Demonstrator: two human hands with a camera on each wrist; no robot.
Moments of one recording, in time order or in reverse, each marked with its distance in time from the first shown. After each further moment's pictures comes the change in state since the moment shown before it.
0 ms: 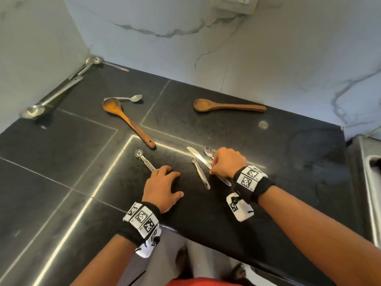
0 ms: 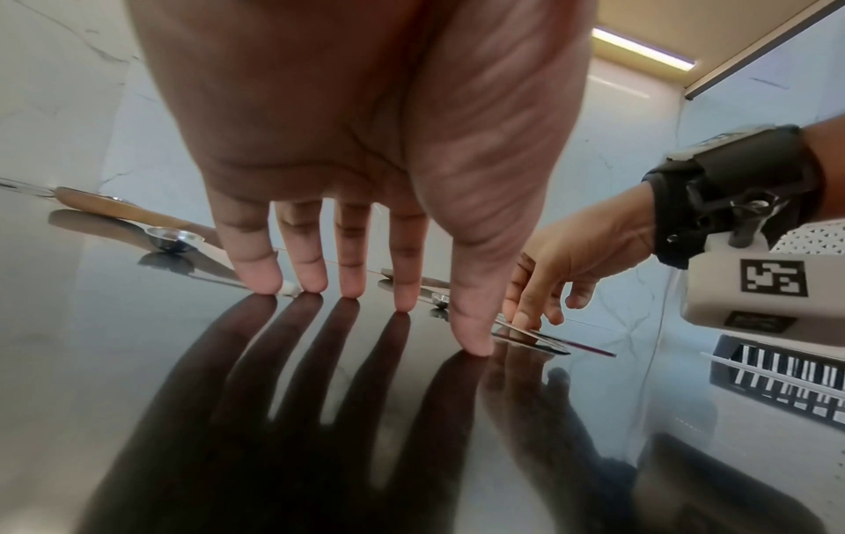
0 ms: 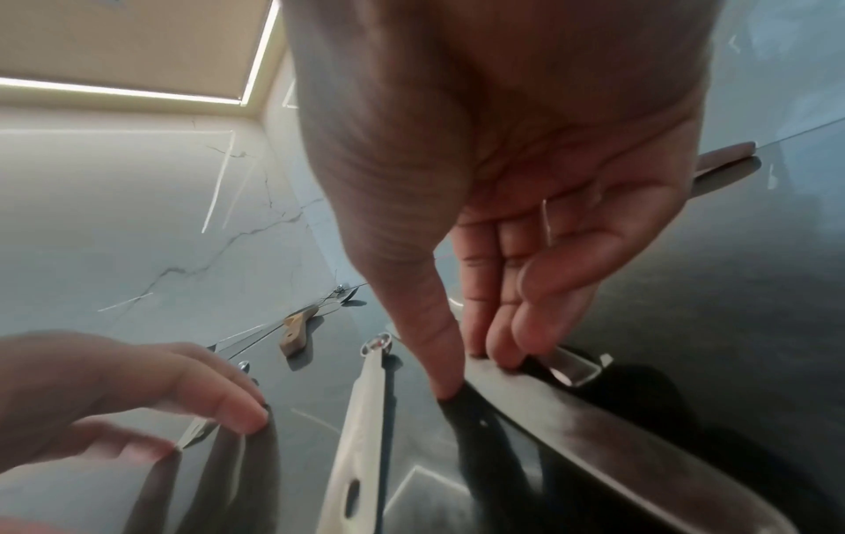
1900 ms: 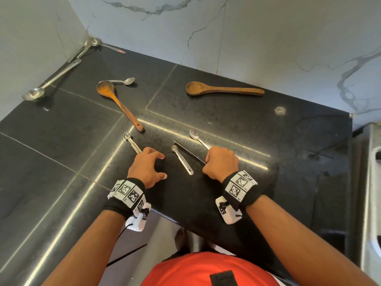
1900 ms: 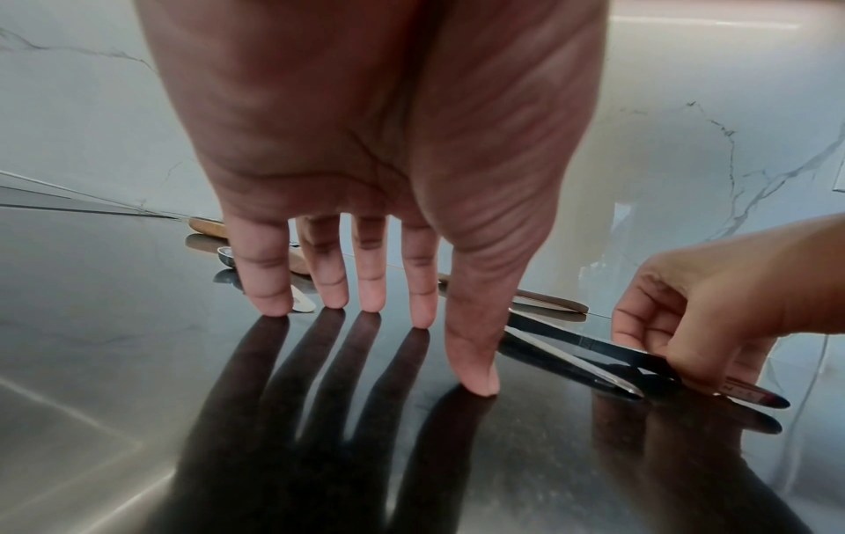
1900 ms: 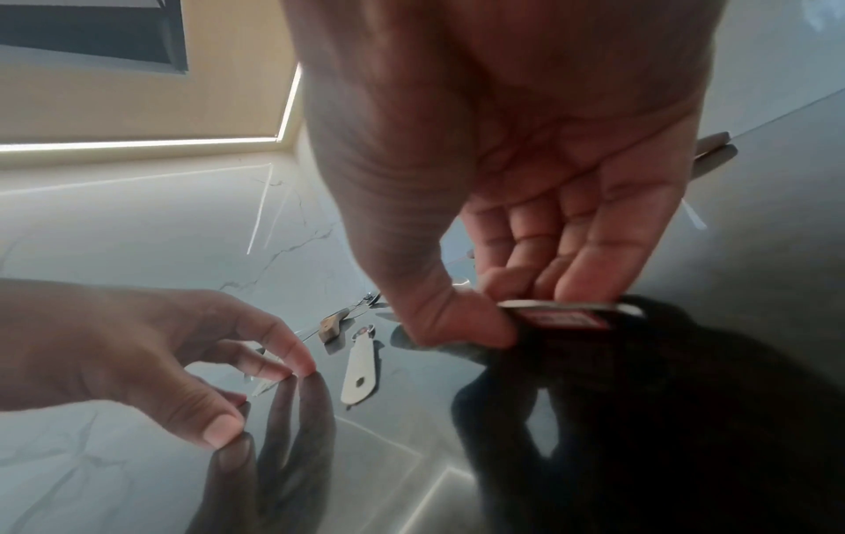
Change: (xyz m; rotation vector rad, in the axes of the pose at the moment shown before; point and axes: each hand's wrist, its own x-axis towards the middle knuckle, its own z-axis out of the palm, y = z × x) left_hand 0.005 0.031 -0.010 -0.092 -0.008 -0.228; right_hand -0.028 0.040 0.023 0.108 0.069 -0.095
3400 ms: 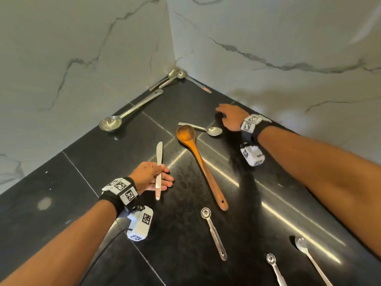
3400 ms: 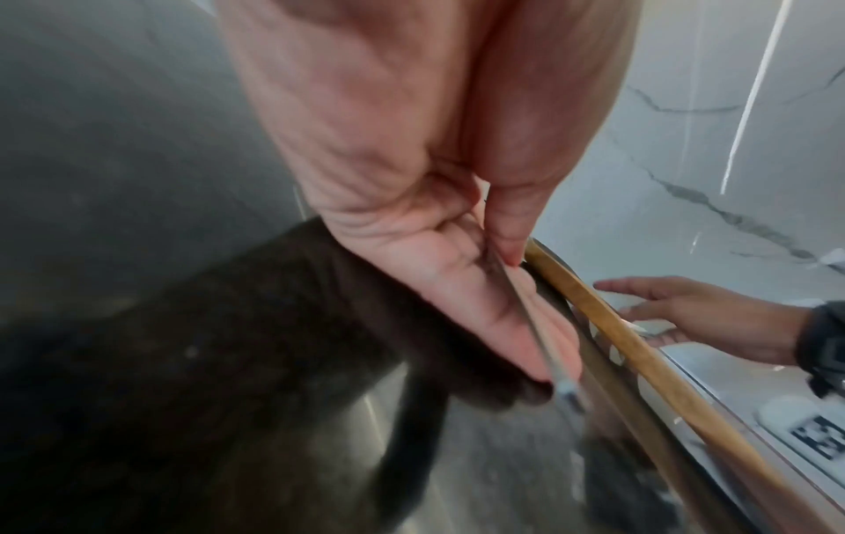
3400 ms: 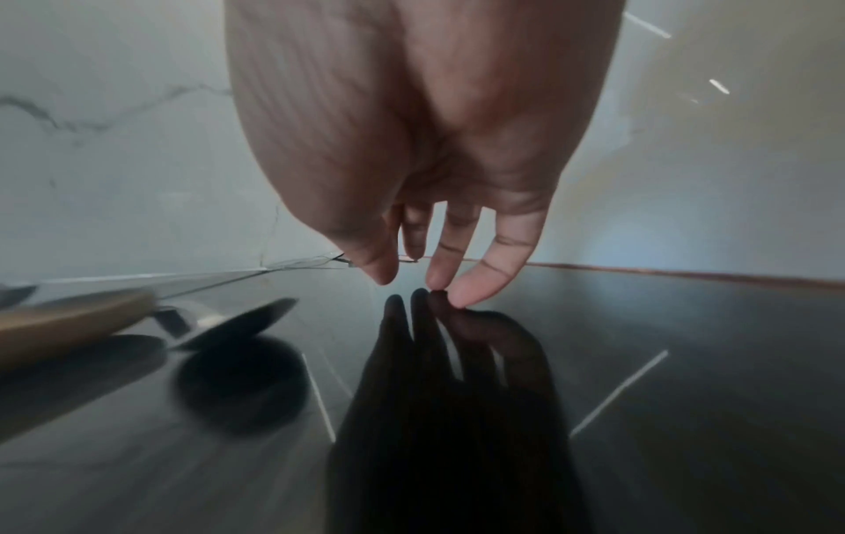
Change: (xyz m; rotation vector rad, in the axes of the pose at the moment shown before) left_hand 0.168 -0.218 -0.149 -1.214 -0.099 -0.525; right_hand 0.390 -0.289 -0.046 -0.250 -0.053 -0.590
